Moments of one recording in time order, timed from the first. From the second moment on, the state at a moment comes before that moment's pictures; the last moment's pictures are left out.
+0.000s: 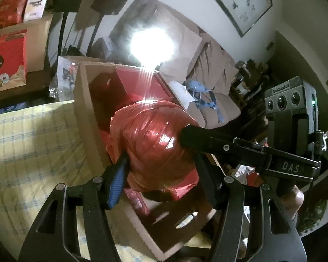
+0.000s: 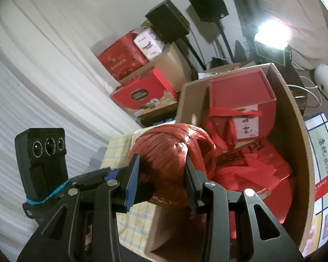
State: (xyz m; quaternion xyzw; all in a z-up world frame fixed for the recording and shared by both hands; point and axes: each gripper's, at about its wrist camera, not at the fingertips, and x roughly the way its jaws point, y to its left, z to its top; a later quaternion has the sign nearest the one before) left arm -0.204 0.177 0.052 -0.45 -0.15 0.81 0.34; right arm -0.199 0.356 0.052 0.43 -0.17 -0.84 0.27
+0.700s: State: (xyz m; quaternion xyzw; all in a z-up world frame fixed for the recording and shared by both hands) left arm -0.251 0.208 0.008 -0.50 -0.12 0.81 0.30; right arm -0.250 0.382 -0.004 0.46 -0.21 -0.82 0.25
